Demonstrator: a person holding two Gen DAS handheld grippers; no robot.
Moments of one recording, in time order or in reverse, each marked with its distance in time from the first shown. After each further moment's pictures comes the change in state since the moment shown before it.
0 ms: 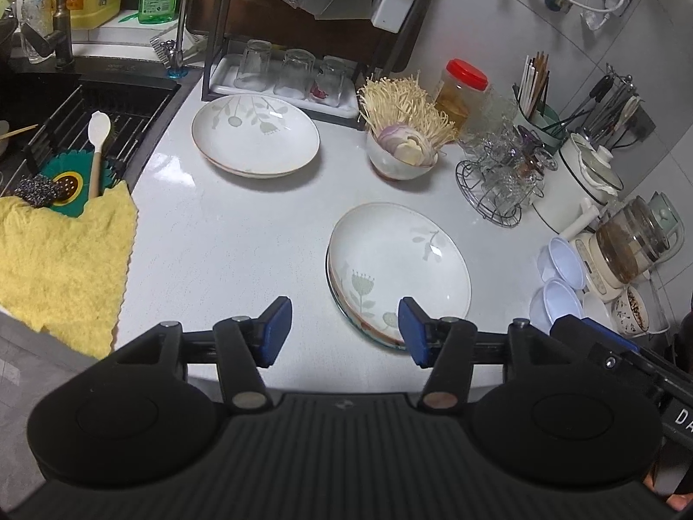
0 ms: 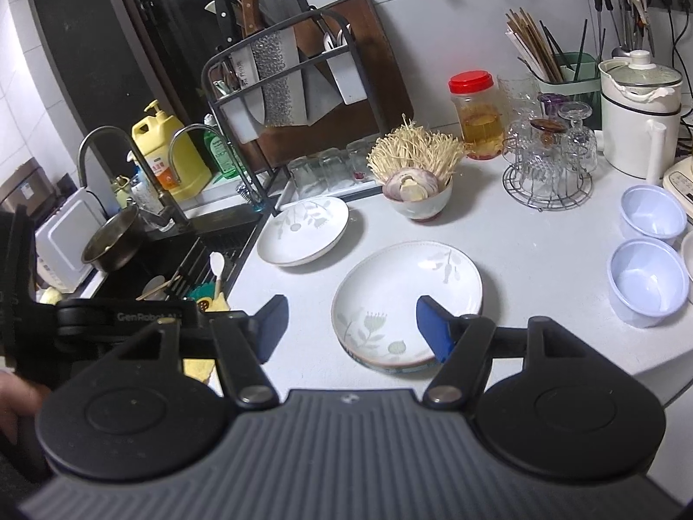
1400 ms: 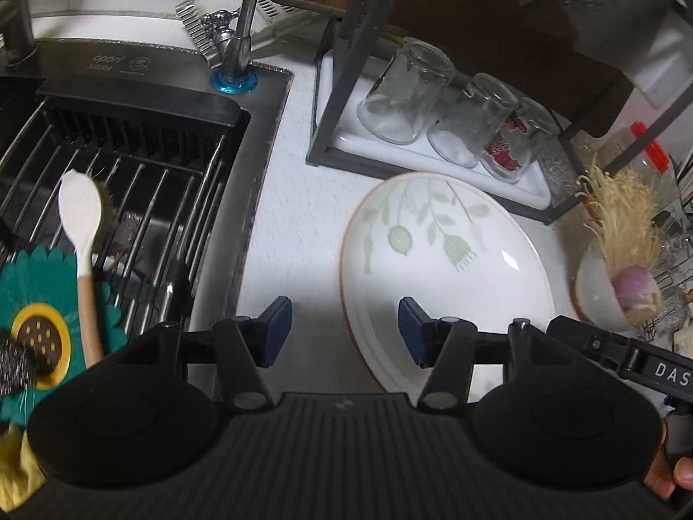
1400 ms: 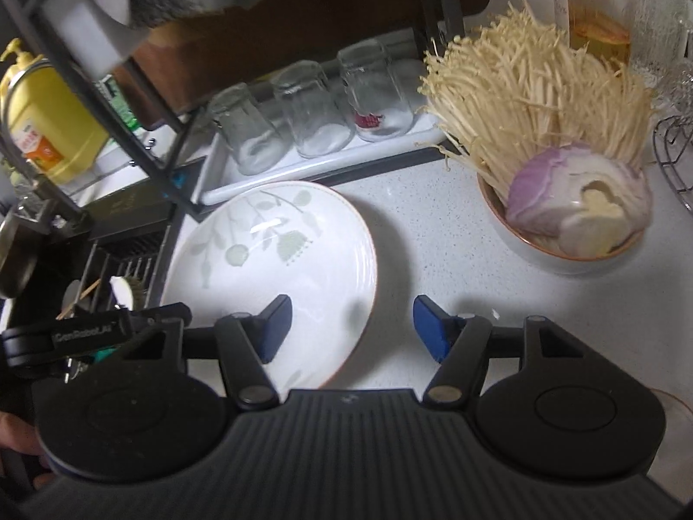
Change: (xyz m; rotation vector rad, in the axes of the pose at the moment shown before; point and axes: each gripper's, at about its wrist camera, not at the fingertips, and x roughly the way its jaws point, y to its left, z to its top) left arm 0.246 0.204 0.199 -0.057 0.098 0.034; right arm 0.354 0.041 0.083 0.071 0.283 -0.148
